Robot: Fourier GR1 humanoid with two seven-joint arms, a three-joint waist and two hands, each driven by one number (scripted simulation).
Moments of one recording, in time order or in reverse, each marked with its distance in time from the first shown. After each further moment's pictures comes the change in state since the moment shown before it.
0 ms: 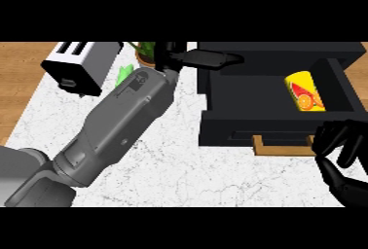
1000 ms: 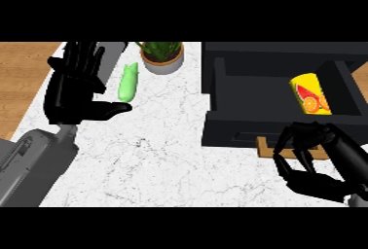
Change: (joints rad) left arm 0.657 0.393 0.106 -0.680 0.053 -0.087 0.123; right arm 0.000 -0.085 0.183 0.123 0.530 0.016 -0.131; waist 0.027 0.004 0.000
